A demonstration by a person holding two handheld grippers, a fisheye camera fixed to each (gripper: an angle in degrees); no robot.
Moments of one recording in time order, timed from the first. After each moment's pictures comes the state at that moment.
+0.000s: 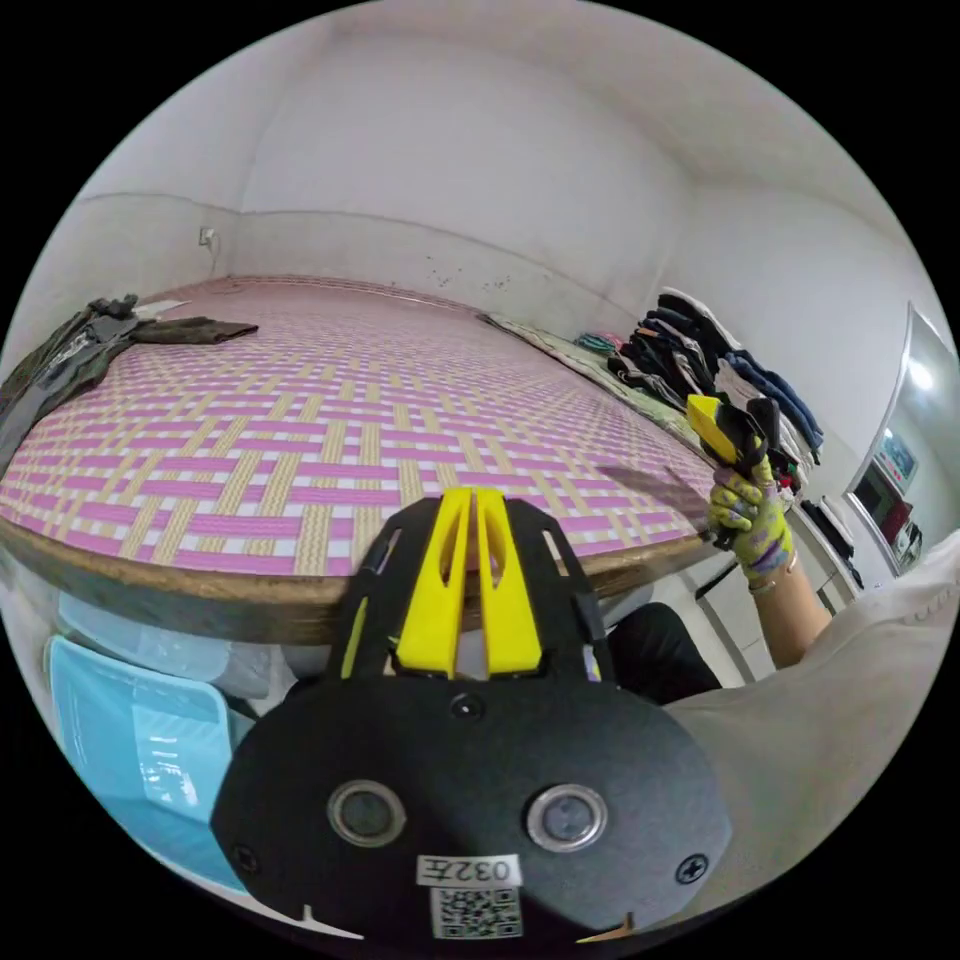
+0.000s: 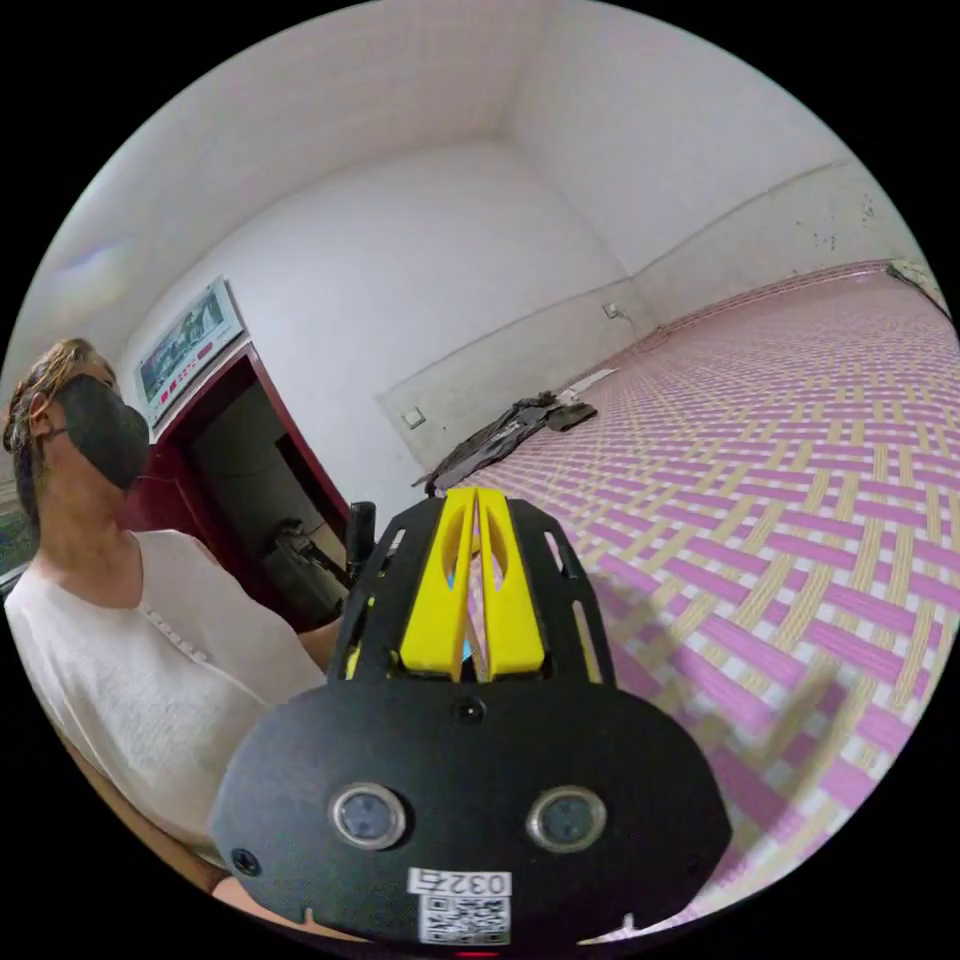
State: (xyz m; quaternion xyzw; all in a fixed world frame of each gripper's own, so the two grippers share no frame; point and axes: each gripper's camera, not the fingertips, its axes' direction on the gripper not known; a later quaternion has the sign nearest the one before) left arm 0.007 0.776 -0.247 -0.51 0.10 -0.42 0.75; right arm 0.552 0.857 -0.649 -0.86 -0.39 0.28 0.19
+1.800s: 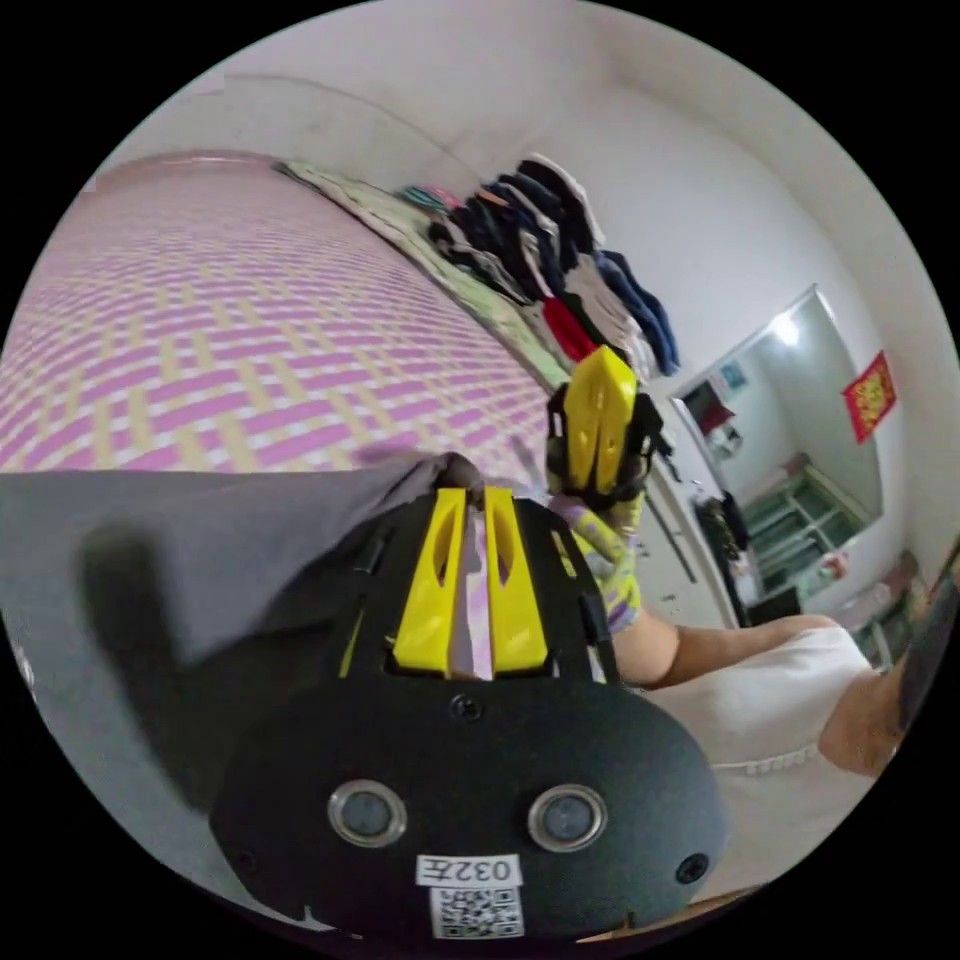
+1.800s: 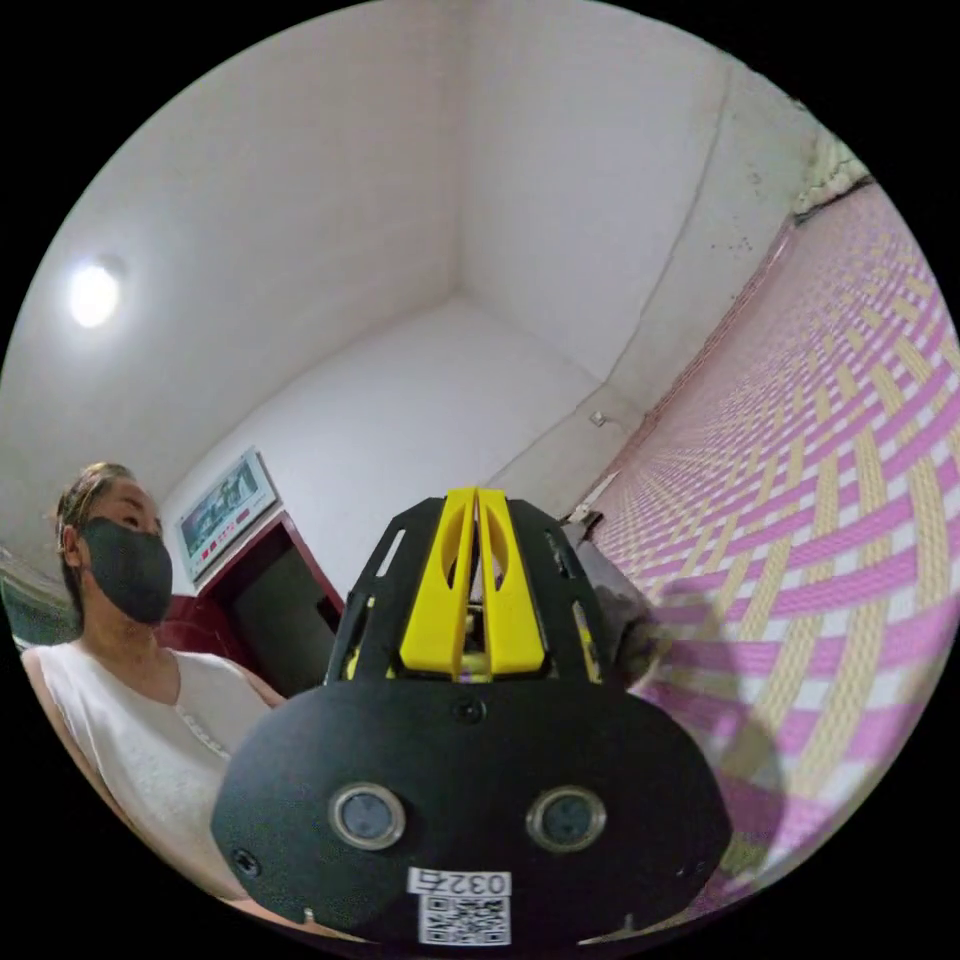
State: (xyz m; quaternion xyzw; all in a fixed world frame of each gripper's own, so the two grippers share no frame) left arm -0.033 0.674 0.097 -0.50 0.47 -0.48 0.55; right arm 0.626 0.942 -0.513 -0.80 -0.23 0.44 0.34
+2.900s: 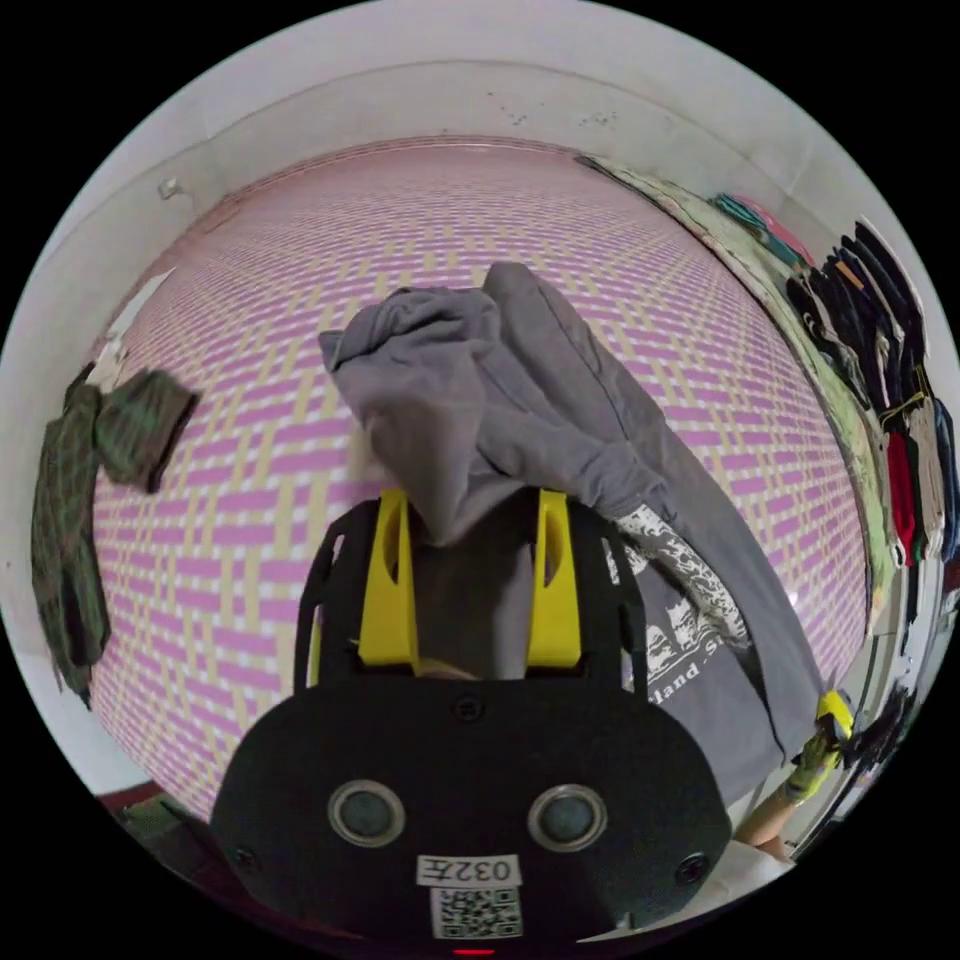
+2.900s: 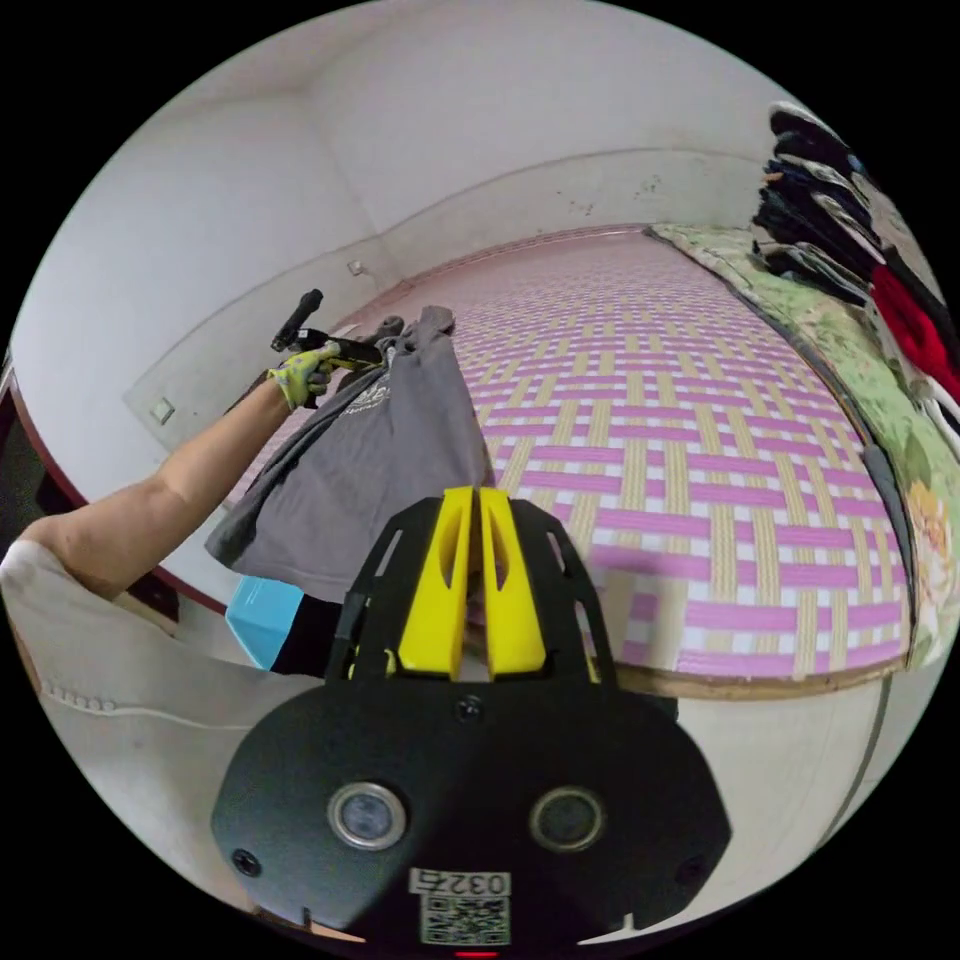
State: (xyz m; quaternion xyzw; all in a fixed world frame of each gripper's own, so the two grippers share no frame) left arm -0.142 0.799 0.256 -0.75 0.10 -0.29 0.59; right arm 0.434 0.853 -0.581 -0.95 -0.17 -0.07 0.25
